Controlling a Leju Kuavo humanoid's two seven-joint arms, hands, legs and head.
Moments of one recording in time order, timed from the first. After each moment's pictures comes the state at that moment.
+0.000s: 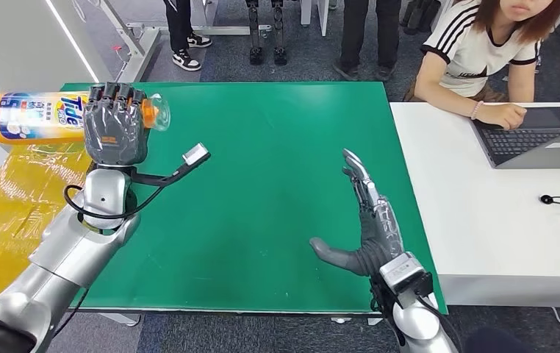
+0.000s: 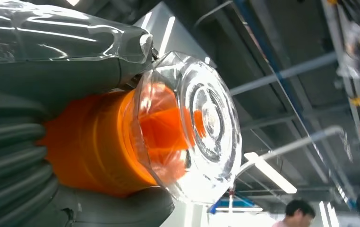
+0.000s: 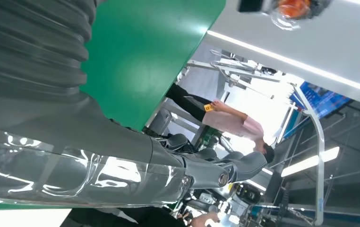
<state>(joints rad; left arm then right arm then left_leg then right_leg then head) -0.75 0.25 -0.73 -1.08 -1.57 0.67 0.36 -0.13 -0.02 0.41 -1.68 0.12 -0.03 -0.54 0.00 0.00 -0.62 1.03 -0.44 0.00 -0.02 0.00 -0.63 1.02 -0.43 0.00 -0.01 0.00</state>
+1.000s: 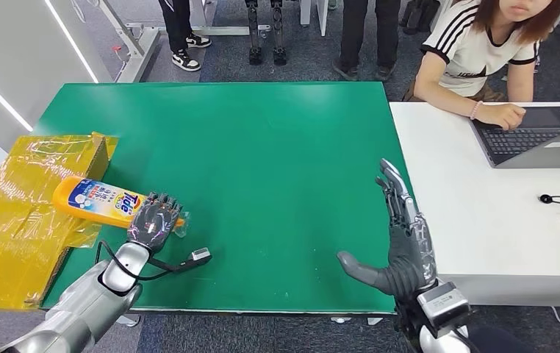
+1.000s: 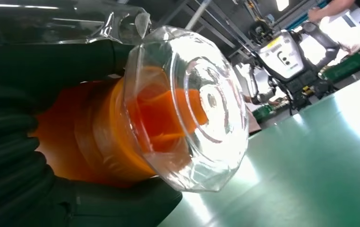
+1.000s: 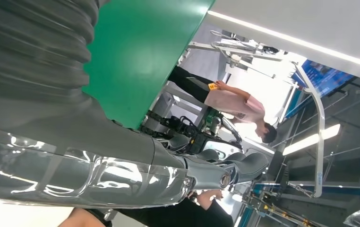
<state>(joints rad) -0.58 0.20 -0.76 -0.59 -1.56 0.68 0.04 0.00 -0.06 0.34 -1.85 0.12 -0.05 -0.54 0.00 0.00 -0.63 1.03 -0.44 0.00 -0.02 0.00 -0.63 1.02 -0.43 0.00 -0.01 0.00</state>
